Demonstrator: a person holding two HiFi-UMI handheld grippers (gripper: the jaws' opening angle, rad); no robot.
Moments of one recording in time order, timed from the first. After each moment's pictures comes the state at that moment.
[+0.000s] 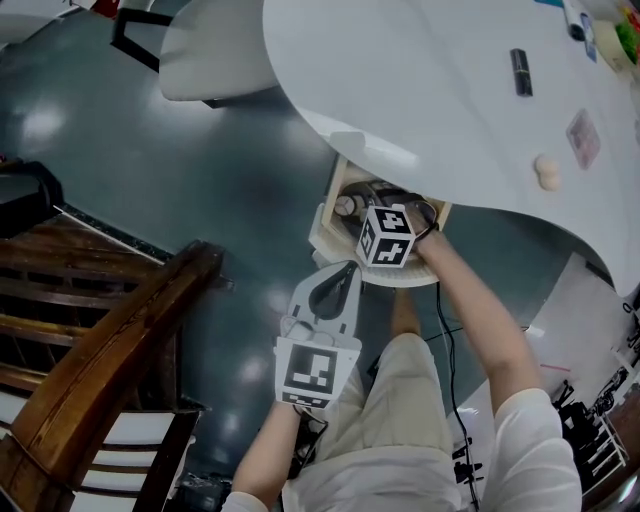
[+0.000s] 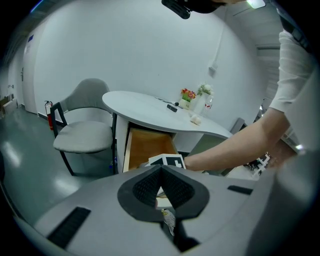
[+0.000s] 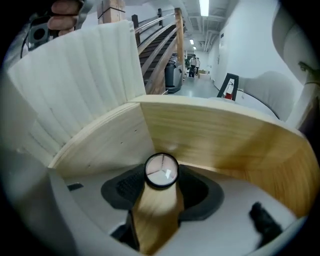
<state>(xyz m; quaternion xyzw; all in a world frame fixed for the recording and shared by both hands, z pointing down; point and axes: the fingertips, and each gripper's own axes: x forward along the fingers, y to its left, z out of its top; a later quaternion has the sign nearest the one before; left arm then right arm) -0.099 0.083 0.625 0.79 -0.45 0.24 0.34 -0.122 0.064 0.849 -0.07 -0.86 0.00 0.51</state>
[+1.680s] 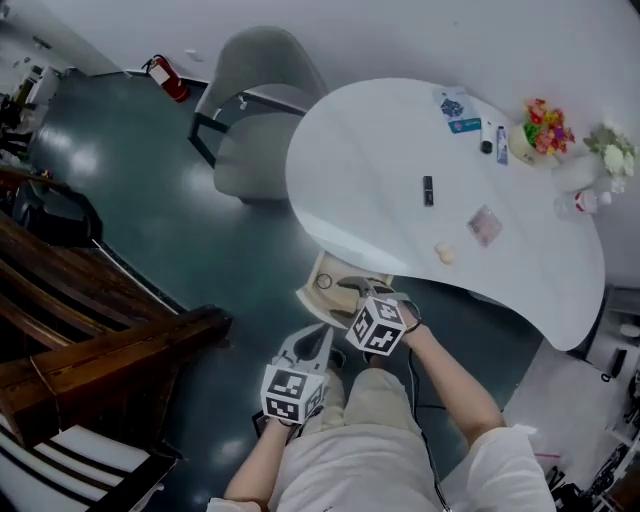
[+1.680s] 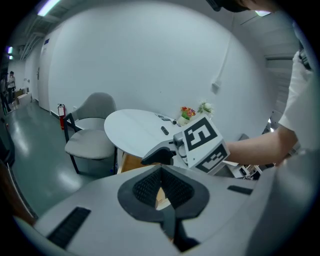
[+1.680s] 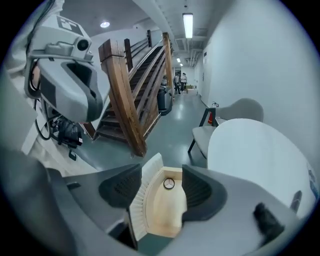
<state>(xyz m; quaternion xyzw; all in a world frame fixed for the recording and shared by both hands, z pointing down) -0.060 0.099 0.483 0.76 -0.50 0.19 0.35 -0.072 0.068 0.586 -0.02 -0.90 0.04 0.43</state>
